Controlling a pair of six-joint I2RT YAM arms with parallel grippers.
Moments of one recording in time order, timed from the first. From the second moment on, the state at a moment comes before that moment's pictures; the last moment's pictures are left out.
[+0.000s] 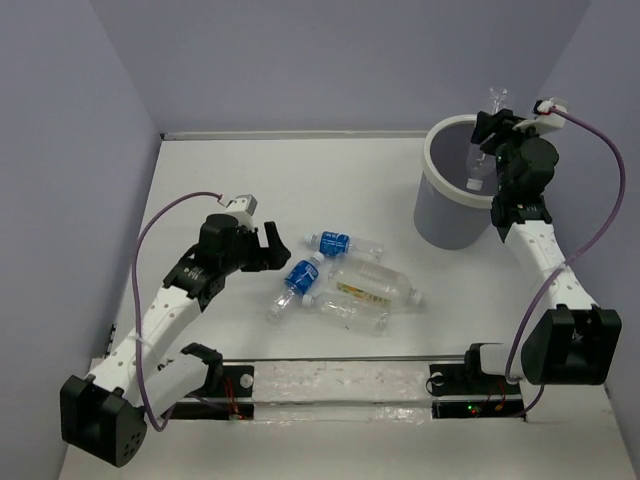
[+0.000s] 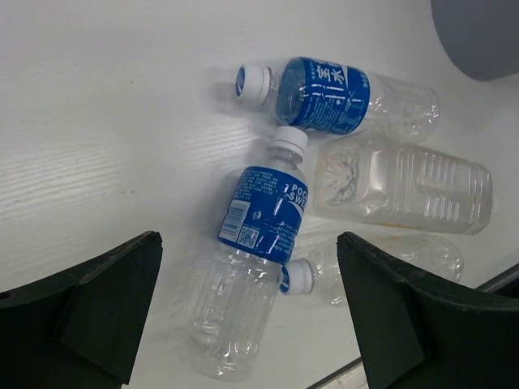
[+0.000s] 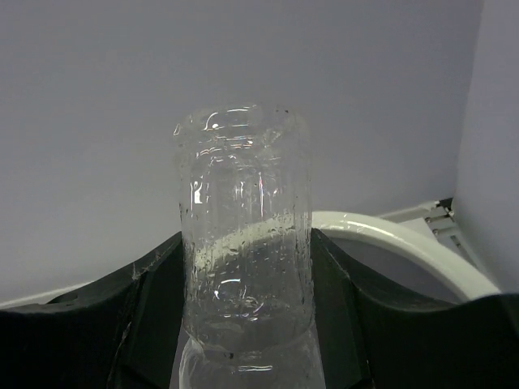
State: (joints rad) left arm -0.40 0.87 0.69 -0.37 0.13 -0.43; right arm -0.02 1.29 1.10 0.44 0.07 0.26
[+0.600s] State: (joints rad) left arm -0.55 1.25 0.80 -0.48 0.16 -0.43; right arm -0.02 1.20 1.06 0.29 0.02 0.38
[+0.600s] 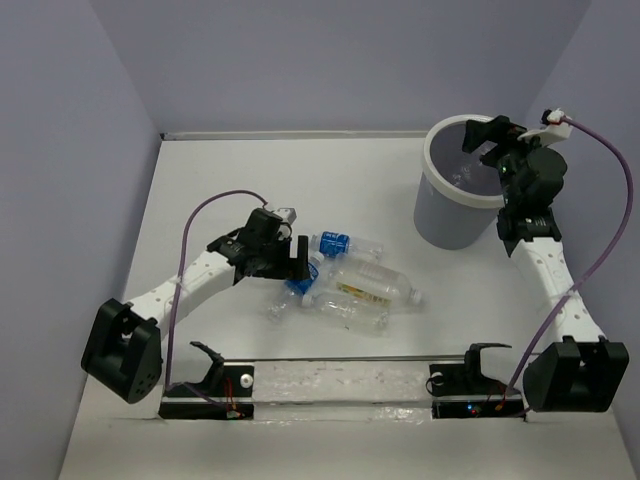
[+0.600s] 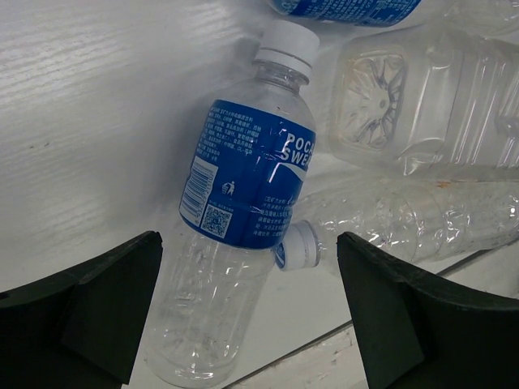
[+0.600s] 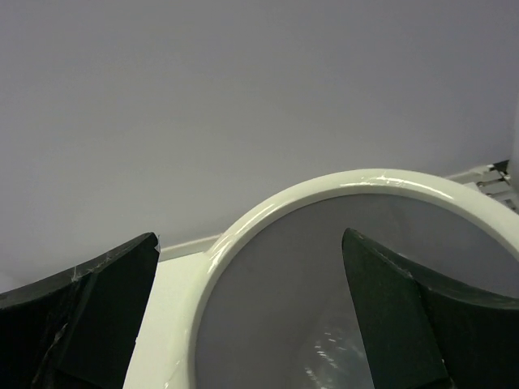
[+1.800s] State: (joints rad) left arm -0.63 1.16 0.96 -0.67 -0.04 -0.47; right arm 0.39 0.96 0.75 0.33 -0.41 0.69
